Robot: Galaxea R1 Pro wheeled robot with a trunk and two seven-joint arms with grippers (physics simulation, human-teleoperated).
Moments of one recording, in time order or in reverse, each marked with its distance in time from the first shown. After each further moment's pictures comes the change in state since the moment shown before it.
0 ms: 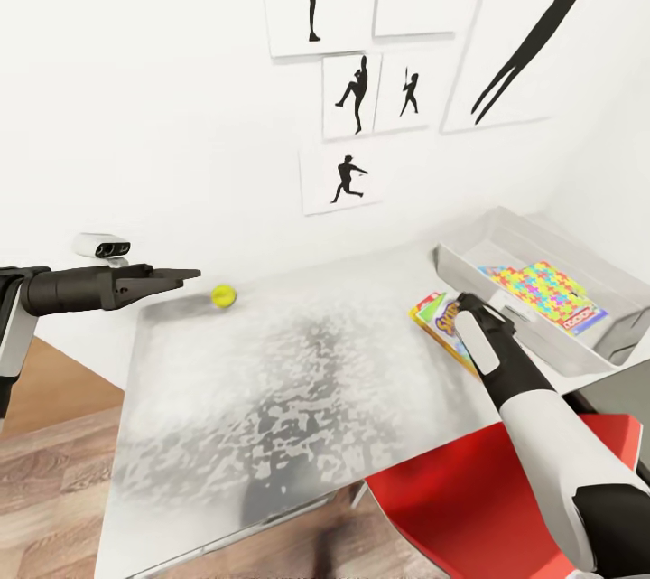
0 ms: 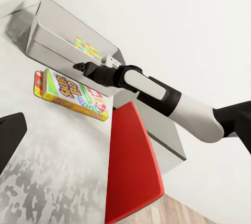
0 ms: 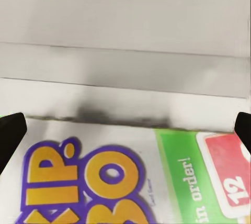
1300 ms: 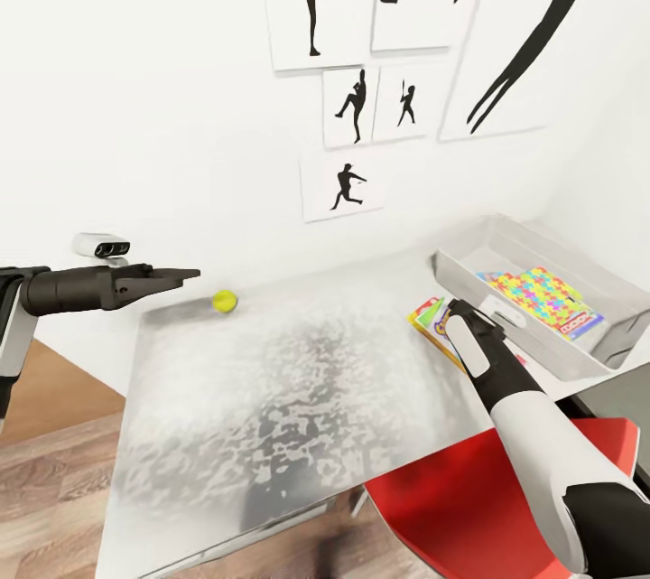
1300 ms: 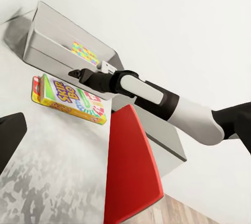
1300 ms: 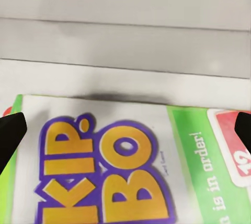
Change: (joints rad) left arm 0.000 -0.001 0.001 0.000 0.002 0.000 -0.001; right arm 0.002 0.031 0.001 0.039 0.002 -0.003 0.000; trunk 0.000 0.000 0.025
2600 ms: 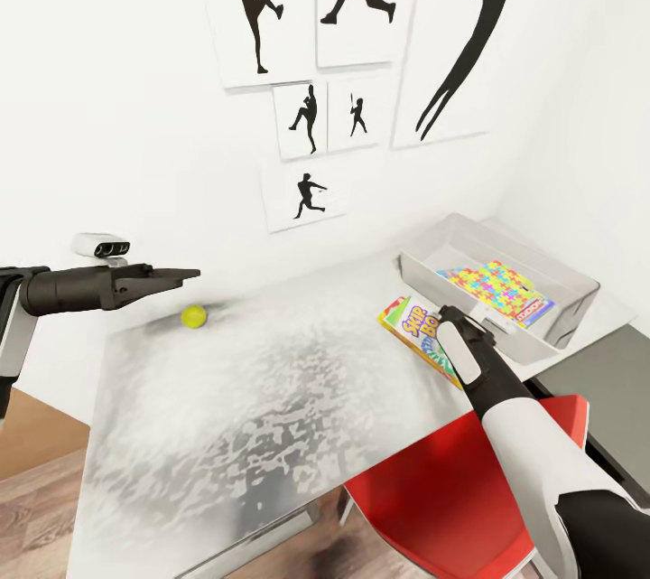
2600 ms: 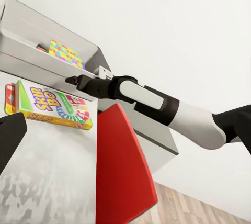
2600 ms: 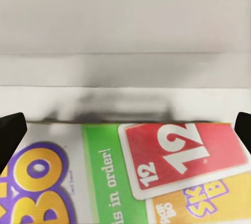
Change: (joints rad) left arm 0.000 0.001 0.000 0.000 0.000 0.000 0.000; right arm 0.023 0.032 0.001 -0.002 0.000 0.001 0.000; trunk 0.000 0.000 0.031
